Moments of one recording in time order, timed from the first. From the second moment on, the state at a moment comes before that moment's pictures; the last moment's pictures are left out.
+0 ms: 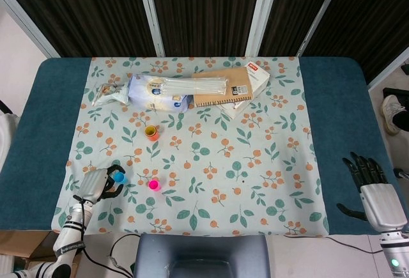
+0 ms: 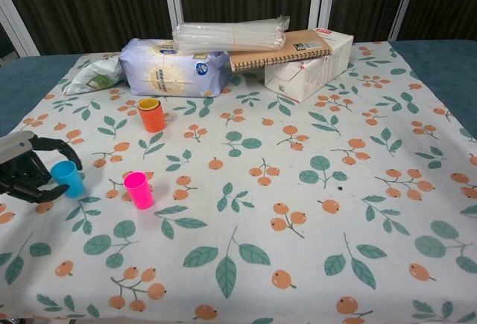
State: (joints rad) left arm -0.44 -1.50 -0.09 -1.46 1.15 1.07 -0.02; right arm 0.07 -1.08 0.01 -1.60 -1.59 1.48 -0.01
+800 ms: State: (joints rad) left arm -0.60 -1.52 -0.35 -1.47 1.03 1.03 -0.02; right arm 0.08 -1.07 0.01 -1.60 -1.58 1.45 0.00
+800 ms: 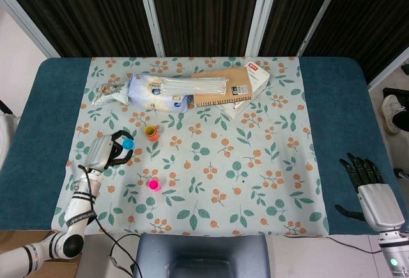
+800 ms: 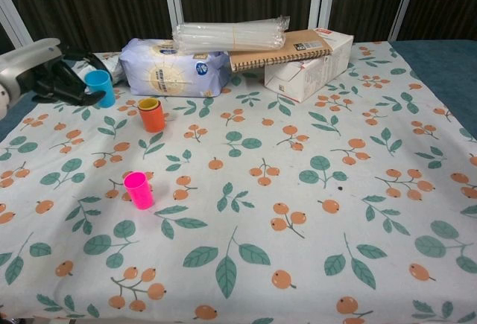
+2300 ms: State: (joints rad) left arm -0.78 -1.65 -0.37 -1.28 0.83 0.90 0.13; right arm 0.08 -1.06 0.02 -1.60 -1.56 1.45 0.04
